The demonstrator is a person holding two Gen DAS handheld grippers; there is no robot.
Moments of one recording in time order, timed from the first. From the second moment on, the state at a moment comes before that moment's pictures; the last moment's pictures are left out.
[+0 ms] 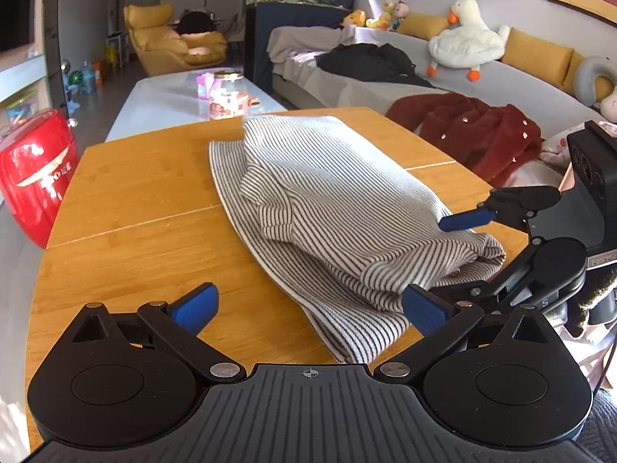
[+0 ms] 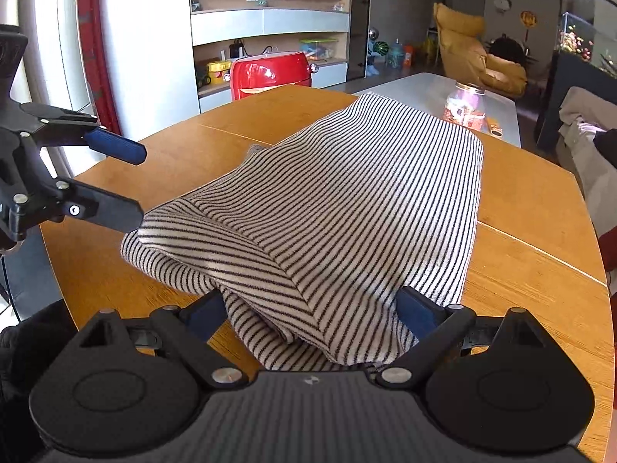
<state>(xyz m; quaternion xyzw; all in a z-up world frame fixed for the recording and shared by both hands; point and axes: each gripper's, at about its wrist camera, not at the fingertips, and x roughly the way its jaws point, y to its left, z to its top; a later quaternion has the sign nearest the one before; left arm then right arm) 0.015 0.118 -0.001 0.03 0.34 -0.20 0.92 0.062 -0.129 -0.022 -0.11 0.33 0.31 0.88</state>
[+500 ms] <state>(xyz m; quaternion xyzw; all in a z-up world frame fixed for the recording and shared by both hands) 0.023 0.096 -0.039 0.10 0.38 -0.18 0.90 0.031 -0.119 -0.021 -0.19 0.29 0.30 0.89</state>
